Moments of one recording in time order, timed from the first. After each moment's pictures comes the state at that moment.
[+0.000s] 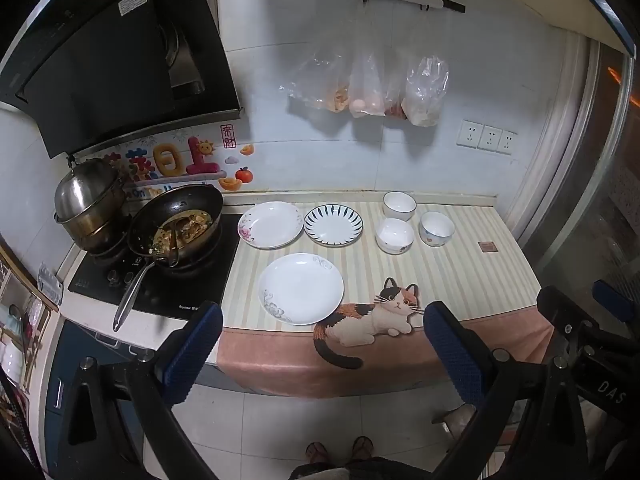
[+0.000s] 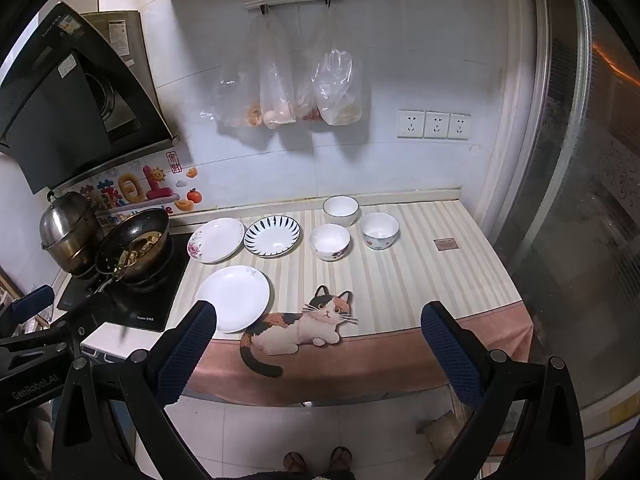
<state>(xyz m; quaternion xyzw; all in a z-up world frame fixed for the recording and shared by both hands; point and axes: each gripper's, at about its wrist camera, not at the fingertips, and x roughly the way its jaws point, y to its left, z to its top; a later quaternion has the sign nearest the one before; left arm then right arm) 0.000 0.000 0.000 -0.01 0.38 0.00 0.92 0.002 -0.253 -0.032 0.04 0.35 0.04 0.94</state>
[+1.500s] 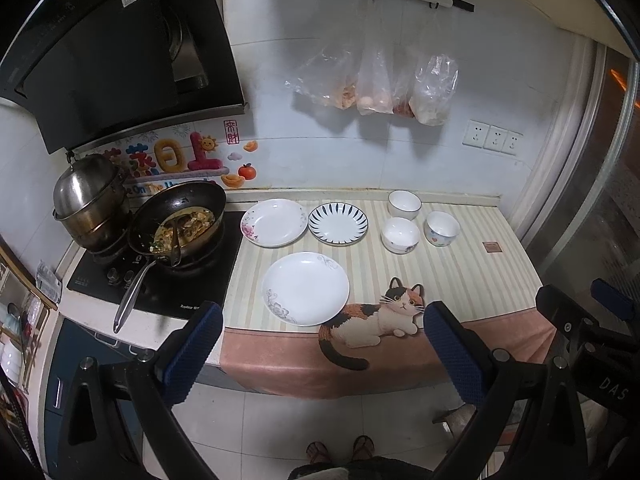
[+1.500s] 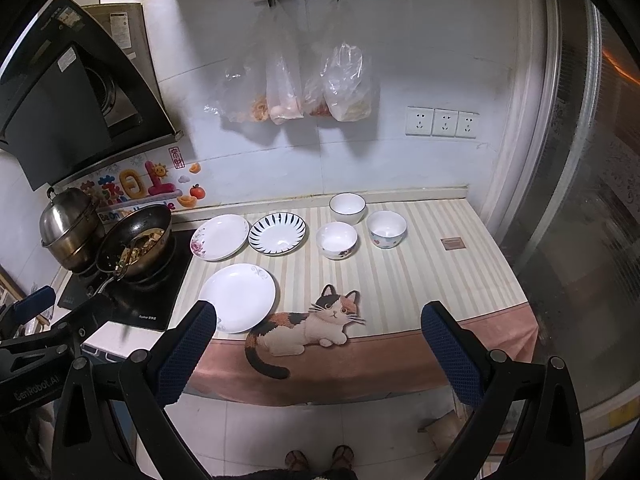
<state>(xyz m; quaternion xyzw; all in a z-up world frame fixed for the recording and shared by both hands) 0.005 0.007 -0.006 -0.01 0.39 0.01 0.92 0.014 -0.233 -0.035 0.03 0.36 0.04 0.93</state>
